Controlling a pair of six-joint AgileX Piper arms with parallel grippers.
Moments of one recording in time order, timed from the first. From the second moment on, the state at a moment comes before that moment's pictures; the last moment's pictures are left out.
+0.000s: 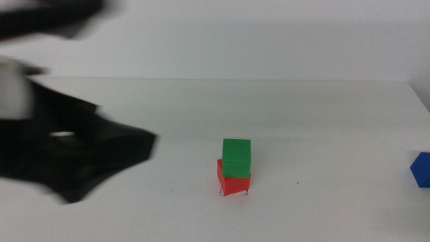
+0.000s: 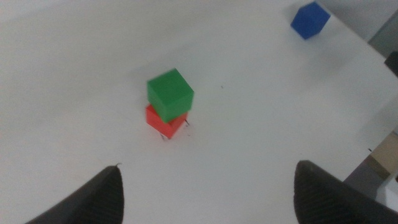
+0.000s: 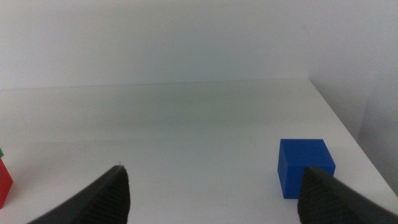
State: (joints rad) left arm -0.78 0.87 -1.13 -0.04 1.00 -0.16; right arm 0.00 0.00 0.00 0.08 0.24 -0.03
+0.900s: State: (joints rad) left arm -0.78 0.75 -1.13 0.08 1.02 -0.16; right arm 0.00 0.00 0.00 0.08 0.24 -0.03
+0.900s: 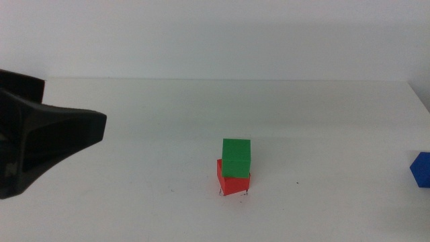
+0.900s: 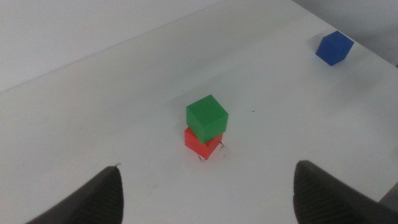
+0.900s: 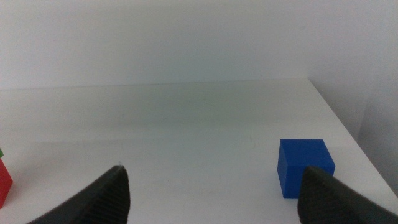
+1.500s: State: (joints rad) left arm -0.78 0.75 -1.13 0.10 1.02 -0.16; right arm 0.00 0.46 -0.38 0.10 0.36 0.14
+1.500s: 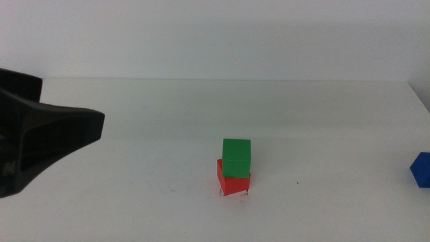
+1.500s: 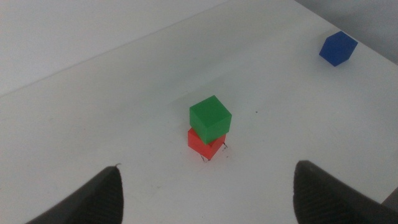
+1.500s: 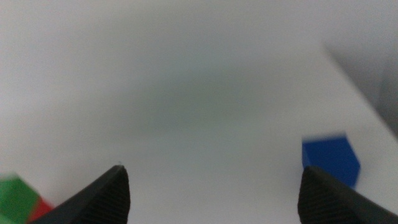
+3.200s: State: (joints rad) left arm -0.78 0.74 -1.13 0.10 1.02 -0.16; right arm -0.24 1.88 -1.15 -0.07 0.69 -0.07
